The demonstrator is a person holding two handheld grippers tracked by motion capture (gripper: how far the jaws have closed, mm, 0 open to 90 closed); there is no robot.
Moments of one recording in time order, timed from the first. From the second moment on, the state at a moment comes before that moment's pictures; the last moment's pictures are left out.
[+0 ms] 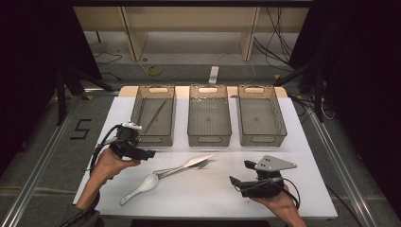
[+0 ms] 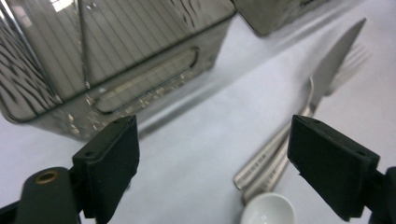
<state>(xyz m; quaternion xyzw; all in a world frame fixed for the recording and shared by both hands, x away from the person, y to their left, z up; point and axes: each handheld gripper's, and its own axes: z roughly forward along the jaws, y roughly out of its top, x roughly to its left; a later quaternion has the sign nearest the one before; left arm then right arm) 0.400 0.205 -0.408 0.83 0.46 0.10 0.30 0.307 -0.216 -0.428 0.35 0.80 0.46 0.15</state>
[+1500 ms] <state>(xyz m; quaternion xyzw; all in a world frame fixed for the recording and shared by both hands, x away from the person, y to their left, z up) 0.358 0.194 -0.437 0.89 0.40 0.08 0.19 0.310 -0.224 -0.432 0.37 0.79 0.46 0.16</state>
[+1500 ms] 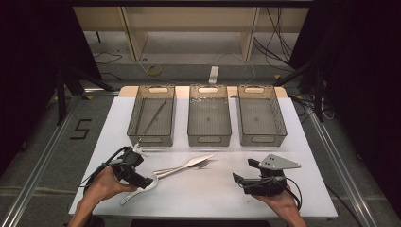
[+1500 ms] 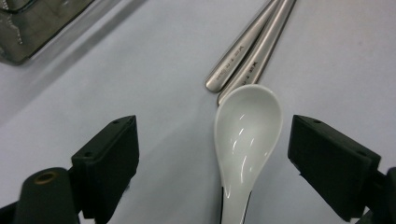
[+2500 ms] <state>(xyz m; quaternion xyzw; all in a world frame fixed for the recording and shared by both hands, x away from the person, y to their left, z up) 0.353 0.193 -0.450 0.91 0.39 0.02 0.13 0.310 -0.222 -0.431 0.37 0.79 0.46 0.16</state>
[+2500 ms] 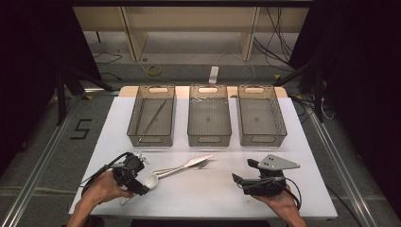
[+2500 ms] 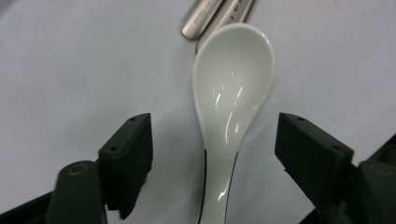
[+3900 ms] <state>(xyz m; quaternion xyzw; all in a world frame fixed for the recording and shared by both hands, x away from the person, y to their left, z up) 0.341 0.205 -0.462 0.93 0.36 0.01 0.10 0.309 -0.220 -0.432 0.36 0.80 0.45 0.16</state>
